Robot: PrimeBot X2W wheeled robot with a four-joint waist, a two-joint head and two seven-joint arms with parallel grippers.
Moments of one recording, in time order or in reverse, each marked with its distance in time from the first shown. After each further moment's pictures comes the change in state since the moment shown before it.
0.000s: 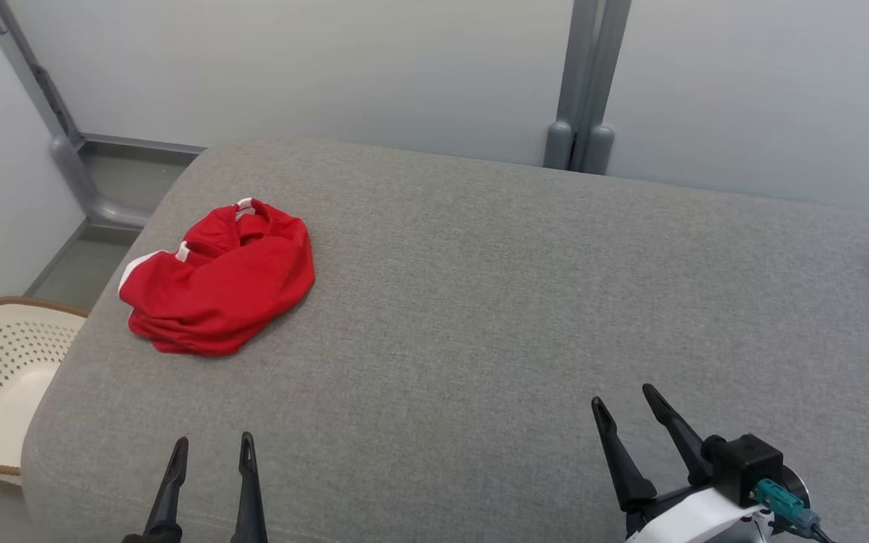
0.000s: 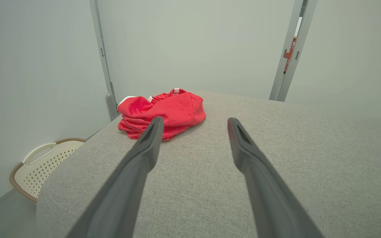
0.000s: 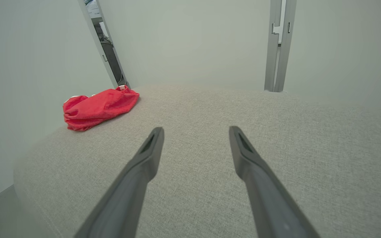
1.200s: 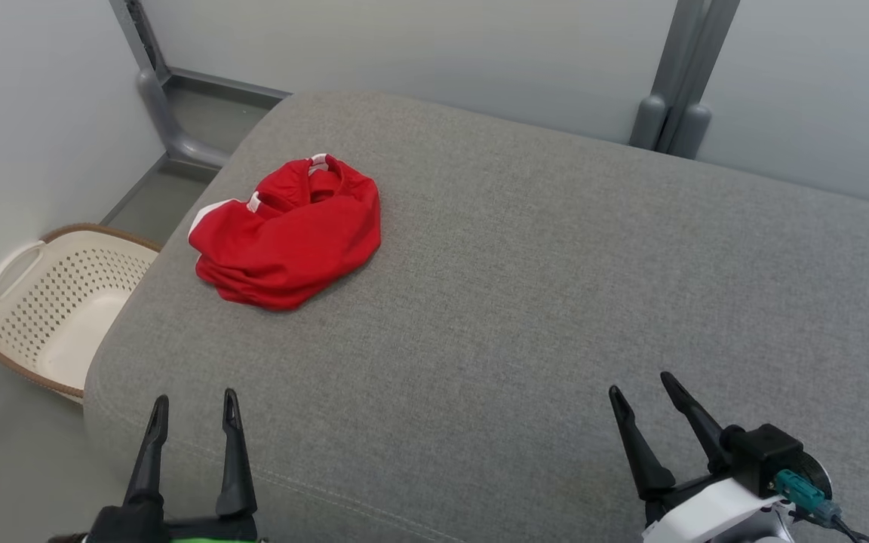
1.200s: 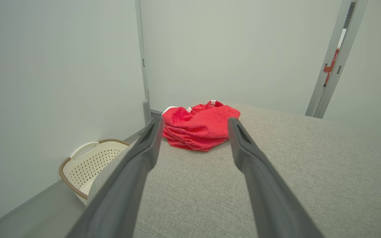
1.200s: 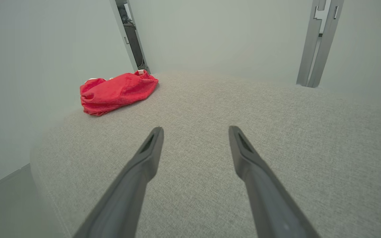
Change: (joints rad) left arm -0.047 0.000 0.017 -0.054 -0.002 0.011 0.000; right arm -0.008 -0.036 -0.011 -0.012 0.004 0.000 0.000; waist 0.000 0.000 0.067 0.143
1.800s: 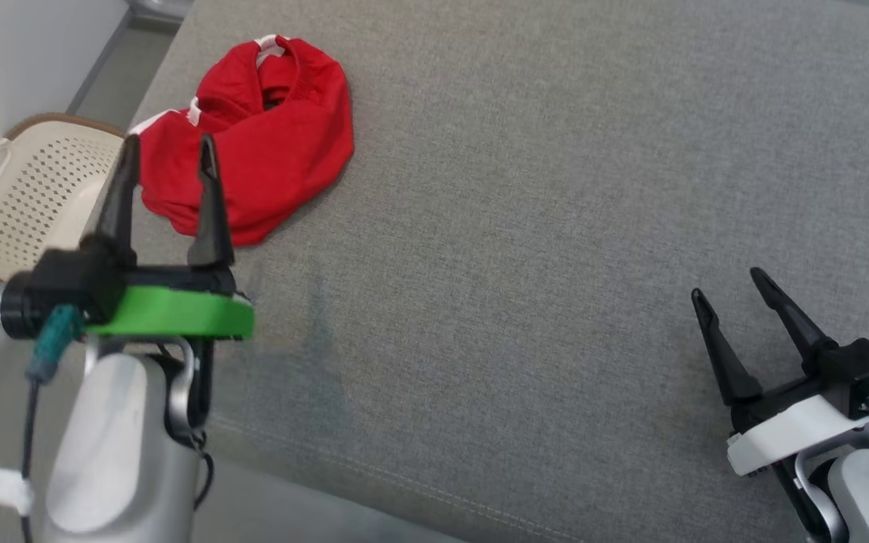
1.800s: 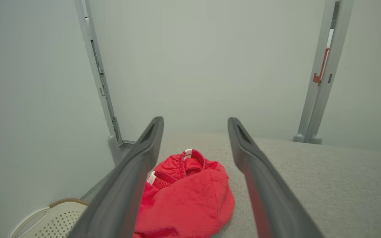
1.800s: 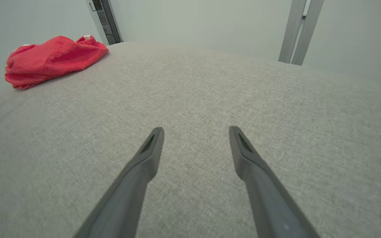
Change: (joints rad) left arm -0.576 0.022 -0.009 0.212 -0.091 -0.065 0.002; right arm -0.127 -0.200 -0.067 -0.076 -0.036 0.000 0.000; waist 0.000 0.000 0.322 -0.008
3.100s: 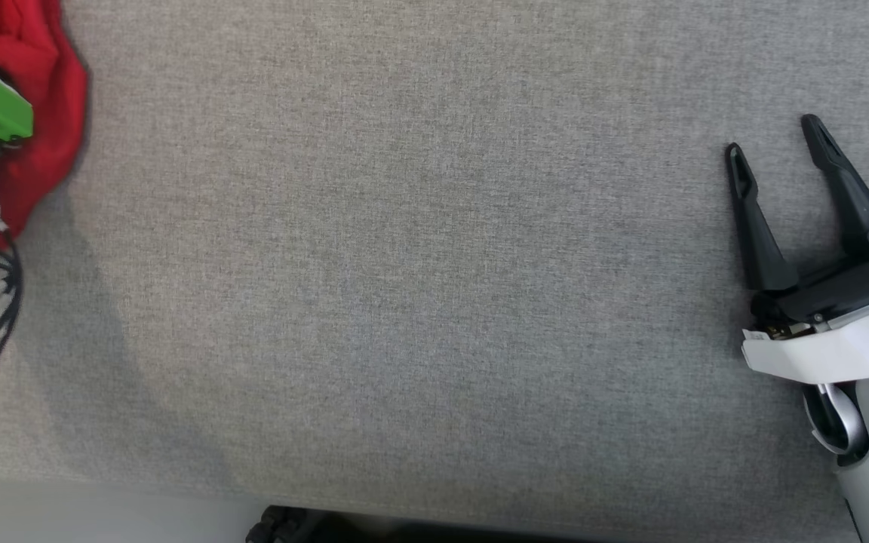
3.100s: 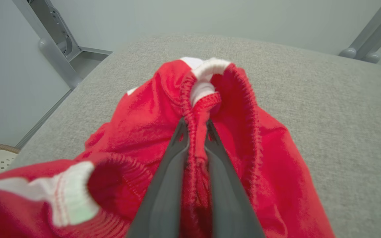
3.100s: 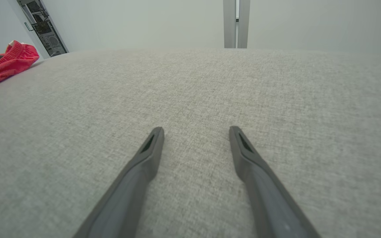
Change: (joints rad) left arm -0.666 0.319 -0.148 0.736 -0.443 -0.106 0.114; right arm -0.151 0.030 -0.088 -0.164 -0.034 0.009 -0.026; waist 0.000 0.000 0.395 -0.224
